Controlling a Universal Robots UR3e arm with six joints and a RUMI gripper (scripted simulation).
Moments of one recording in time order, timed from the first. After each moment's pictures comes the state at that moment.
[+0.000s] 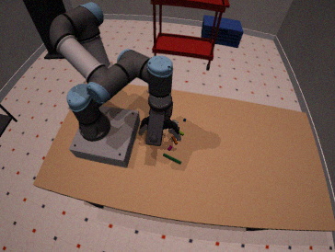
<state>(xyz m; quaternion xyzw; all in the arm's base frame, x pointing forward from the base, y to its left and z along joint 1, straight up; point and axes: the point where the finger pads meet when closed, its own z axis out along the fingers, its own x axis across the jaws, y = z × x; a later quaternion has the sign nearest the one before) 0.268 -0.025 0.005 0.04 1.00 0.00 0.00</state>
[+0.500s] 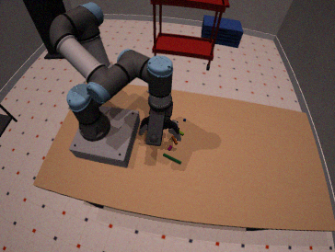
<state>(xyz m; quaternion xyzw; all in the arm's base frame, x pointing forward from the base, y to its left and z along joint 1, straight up) 0.268 -0.025 0.005 0.04 1.00 0.00 0.00</state>
